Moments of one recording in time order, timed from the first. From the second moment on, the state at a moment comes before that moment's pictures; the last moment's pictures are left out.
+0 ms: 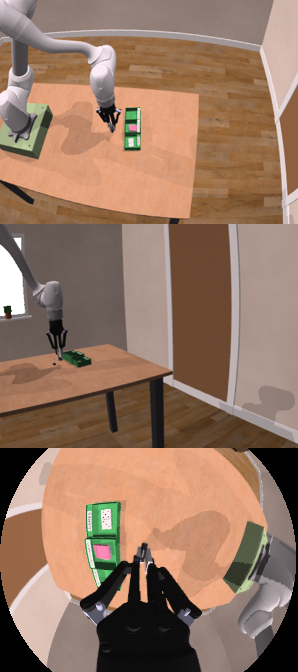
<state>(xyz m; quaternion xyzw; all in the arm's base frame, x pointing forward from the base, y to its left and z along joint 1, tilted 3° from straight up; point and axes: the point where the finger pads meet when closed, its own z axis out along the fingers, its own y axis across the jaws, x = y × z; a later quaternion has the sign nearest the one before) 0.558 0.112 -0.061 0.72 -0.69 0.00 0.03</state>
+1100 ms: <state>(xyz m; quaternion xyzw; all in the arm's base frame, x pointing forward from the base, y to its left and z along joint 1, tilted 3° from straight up) 0.571 0.129 -0.027 0.72 -0.69 0.00 0.03</state>
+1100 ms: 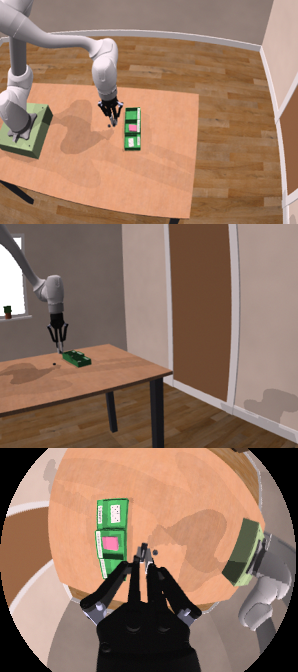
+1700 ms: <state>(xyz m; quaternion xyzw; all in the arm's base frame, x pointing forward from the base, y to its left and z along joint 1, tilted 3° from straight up) 0.622 0.199 -0.031 0.76 -0.65 0.00 0.02</state>
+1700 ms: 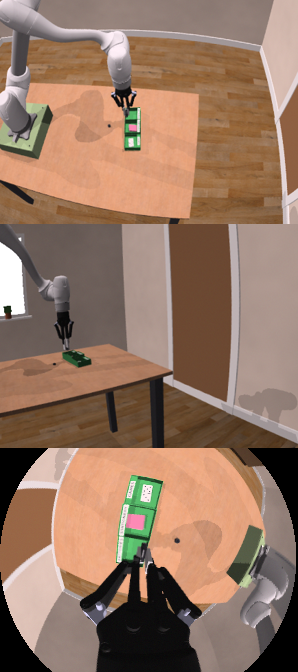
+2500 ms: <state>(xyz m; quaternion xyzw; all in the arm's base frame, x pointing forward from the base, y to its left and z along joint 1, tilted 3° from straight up) 0.641 0.223 -0.035 0.76 -0.65 0.00 0.03</state>
